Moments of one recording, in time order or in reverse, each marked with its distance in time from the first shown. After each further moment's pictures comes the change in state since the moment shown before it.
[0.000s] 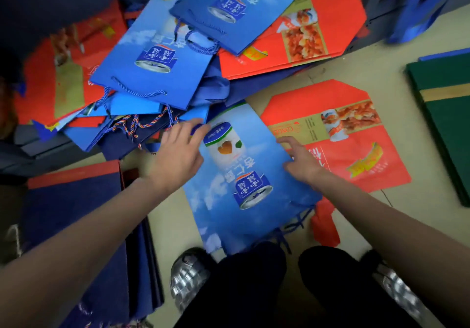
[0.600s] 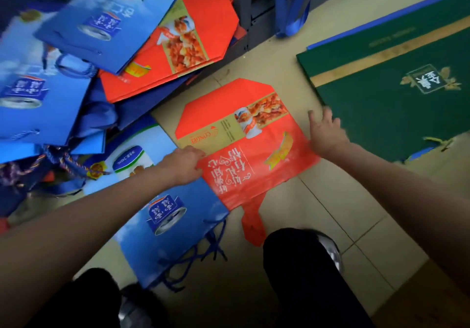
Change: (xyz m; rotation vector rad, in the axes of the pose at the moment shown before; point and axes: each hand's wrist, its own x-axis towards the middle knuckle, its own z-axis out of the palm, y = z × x) left_hand 0.111 0.137 0.058 -0.116 -0.790 0.044; right_hand -0.034 0.110 -0.180 -0.733 0.324 0.401
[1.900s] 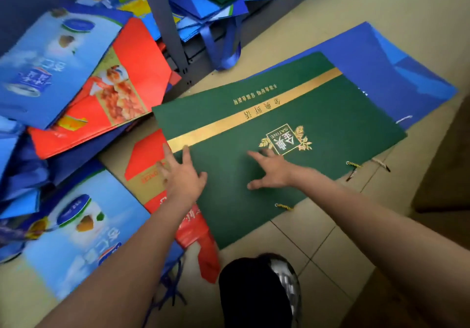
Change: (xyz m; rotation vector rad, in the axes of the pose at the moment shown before) left_hand 0.039 0.136 -0.020 -0.374 0.397 -0.324; right_hand -0.008 0.039 -0.004 0.253 -0.318 -0.257
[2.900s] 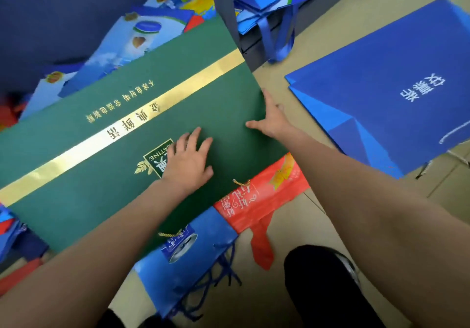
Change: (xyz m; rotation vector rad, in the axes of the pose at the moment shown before) left_hand 0.001 -0.084 -0.089 0.639 -0.004 0.379; right_hand 0.077 -0.119 -0.024 0.677 0.423 -0.074
